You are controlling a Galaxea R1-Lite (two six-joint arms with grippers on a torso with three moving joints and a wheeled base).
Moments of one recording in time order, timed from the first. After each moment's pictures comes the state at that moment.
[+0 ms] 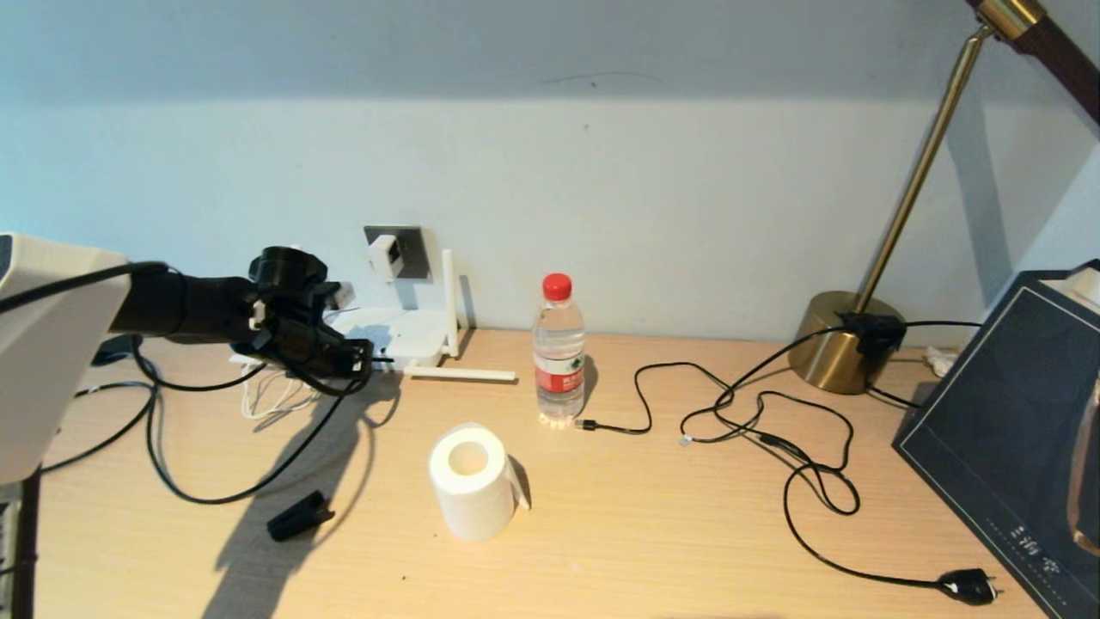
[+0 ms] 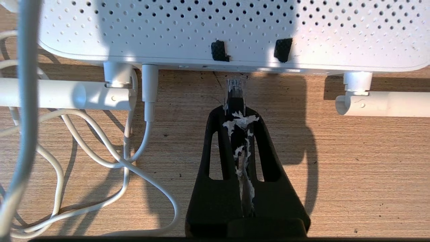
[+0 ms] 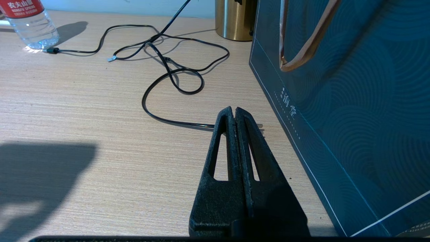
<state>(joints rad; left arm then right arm) -0.01 2.24 -1.69 0.26 -0.07 0.04 -0.01 0.00 0.00 -0.01 0.00 0.00</state>
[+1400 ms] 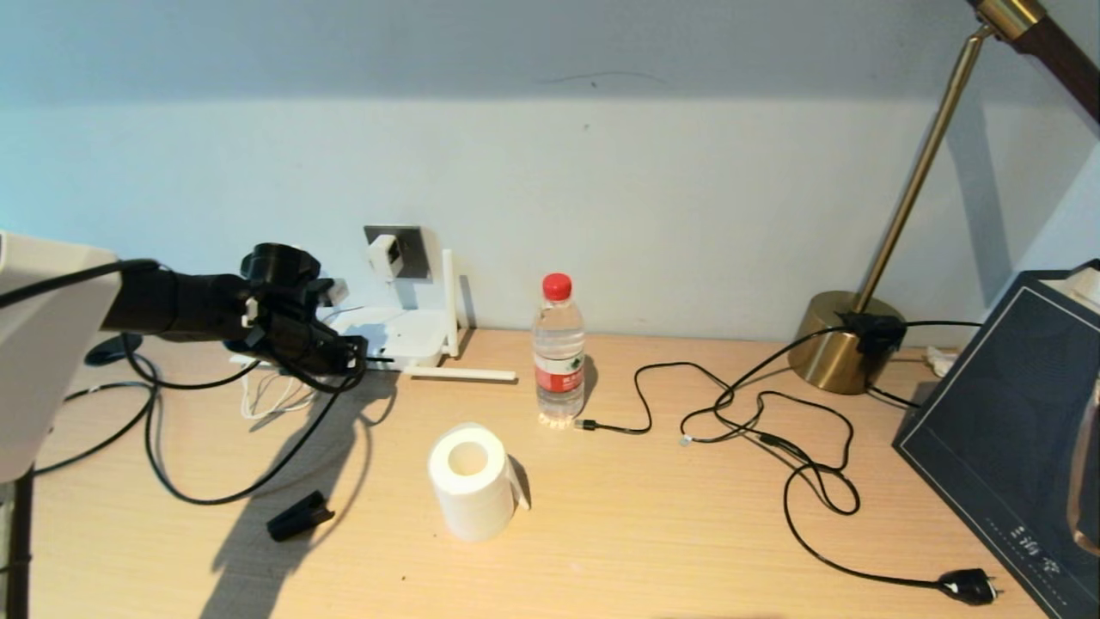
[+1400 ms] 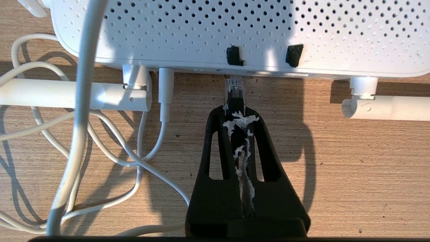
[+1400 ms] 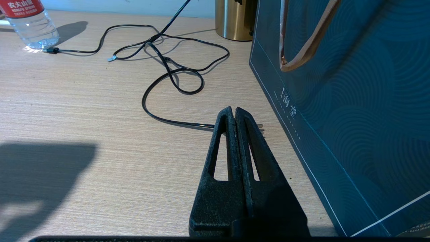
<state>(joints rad) 0.01 2.23 -1.70 0.26 -0.07 0.04 -0.01 0.00 0.00 -0.01 0.00 0.00</state>
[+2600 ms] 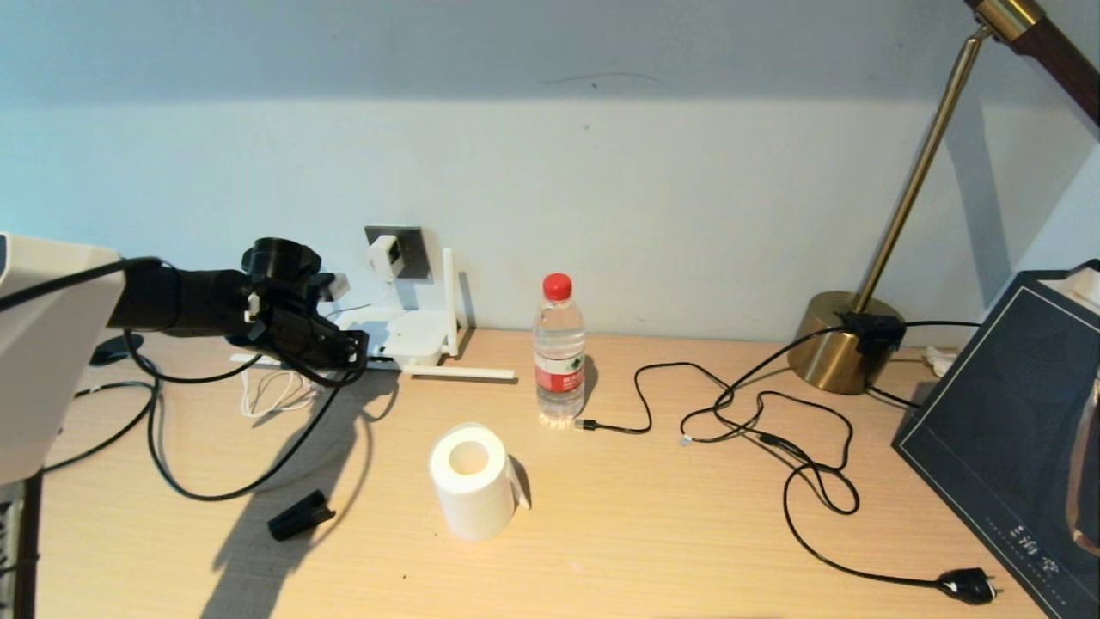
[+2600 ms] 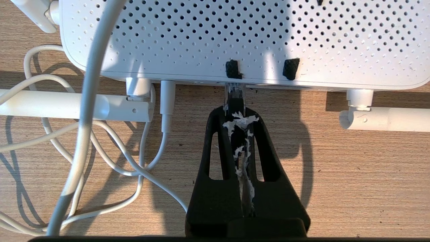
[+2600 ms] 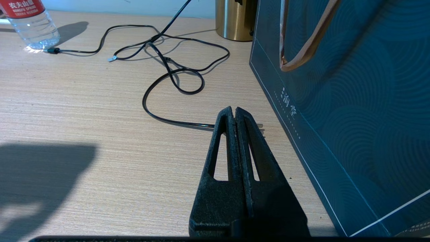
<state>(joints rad) 0.01 2.25 -1.75 0.27 -0.08 0.04 -0.01 0.00 0.00 -0.01 0.00 0.00</state>
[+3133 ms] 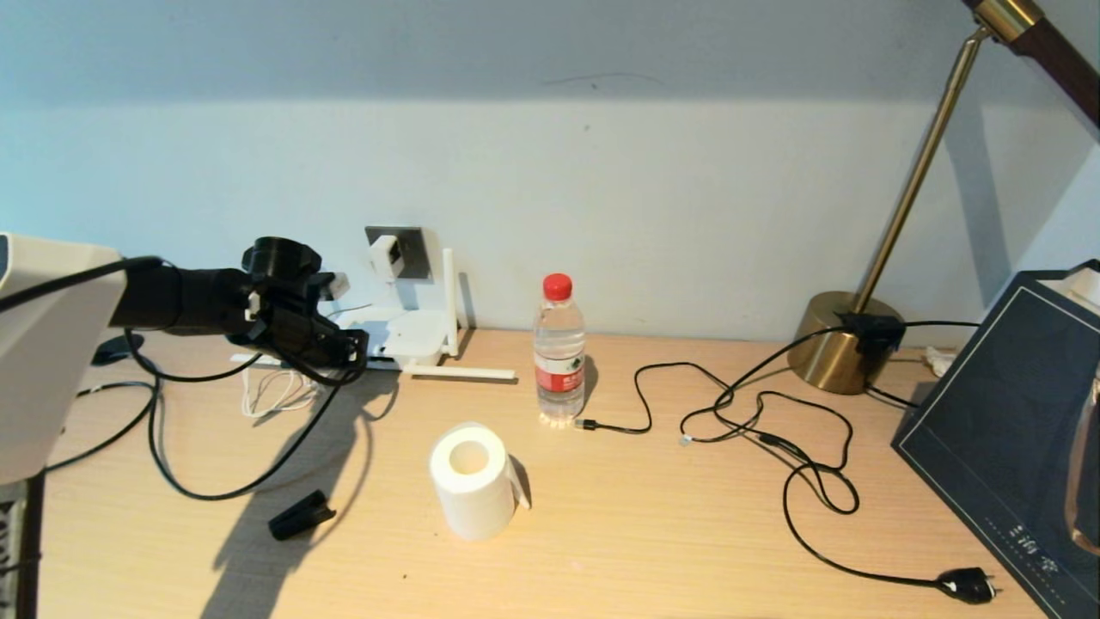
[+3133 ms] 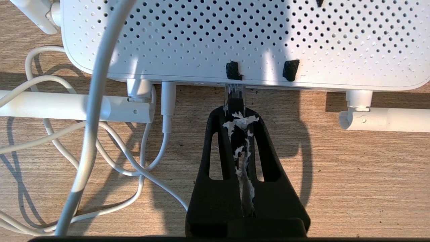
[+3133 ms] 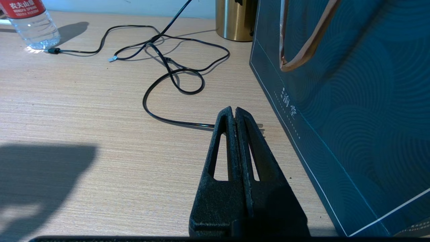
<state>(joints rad) 0.01 2.25 -1.76 0.27 -0.08 0.04 -0.01 0.00 0.00 -0.01 0.00 0.00</state>
